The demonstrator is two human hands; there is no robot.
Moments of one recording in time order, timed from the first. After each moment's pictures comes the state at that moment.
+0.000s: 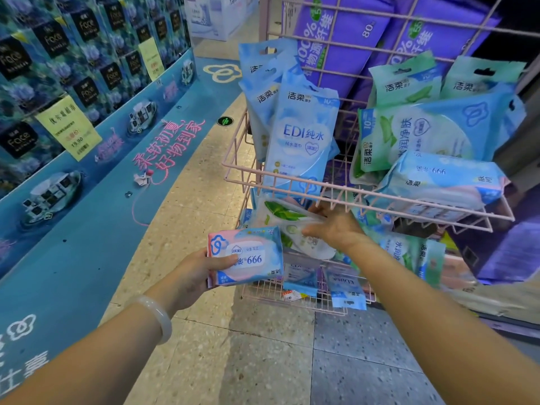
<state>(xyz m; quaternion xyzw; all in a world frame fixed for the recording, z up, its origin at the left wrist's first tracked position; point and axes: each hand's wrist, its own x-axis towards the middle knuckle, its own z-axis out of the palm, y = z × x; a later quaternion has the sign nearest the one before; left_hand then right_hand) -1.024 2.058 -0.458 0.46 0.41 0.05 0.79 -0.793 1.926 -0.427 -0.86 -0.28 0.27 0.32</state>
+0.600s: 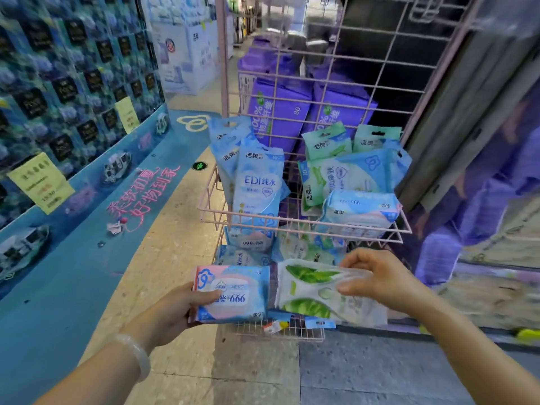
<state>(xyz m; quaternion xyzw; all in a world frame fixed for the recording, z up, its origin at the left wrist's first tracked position) -1.036 2.035 -0.410 0.51 0.34 -0.01 0.79 -0.825 1.778 -0.322 -0.81 -0.32 0.27 0.41</state>
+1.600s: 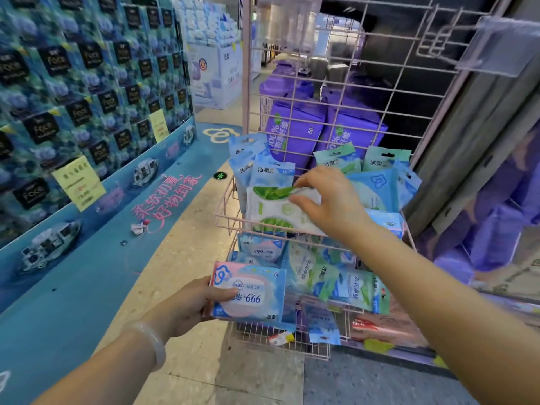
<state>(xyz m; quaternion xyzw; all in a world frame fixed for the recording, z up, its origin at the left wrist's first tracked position) -1.031 2.016 -0.384 0.53 0.35 0.01 0.78 -0.826 1.890 -0.239 -0.77 -0.56 -0.12 0.29</state>
